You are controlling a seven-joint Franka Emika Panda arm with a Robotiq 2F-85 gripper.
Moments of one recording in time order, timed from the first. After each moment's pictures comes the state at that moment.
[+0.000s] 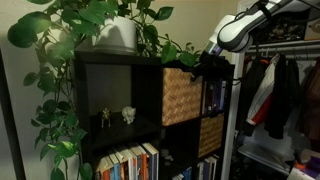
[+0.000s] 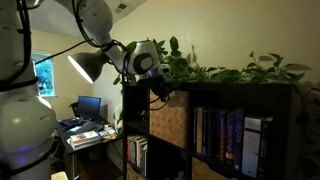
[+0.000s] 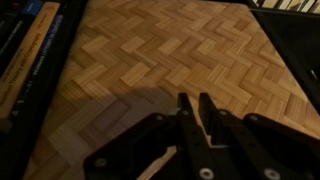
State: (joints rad) arm 0.09 -0.23 0.03 -2.41 0.07 2.76 -0.02
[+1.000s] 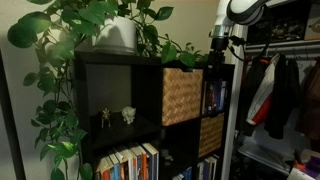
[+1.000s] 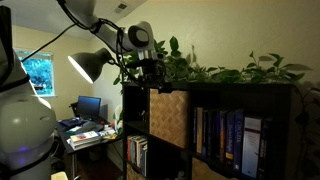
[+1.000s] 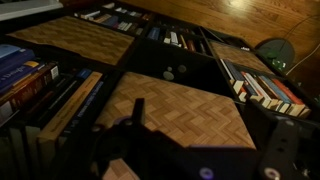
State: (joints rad) arm 0.09 -0.40 0.05 -2.29 -0.07 2.08 -0.08
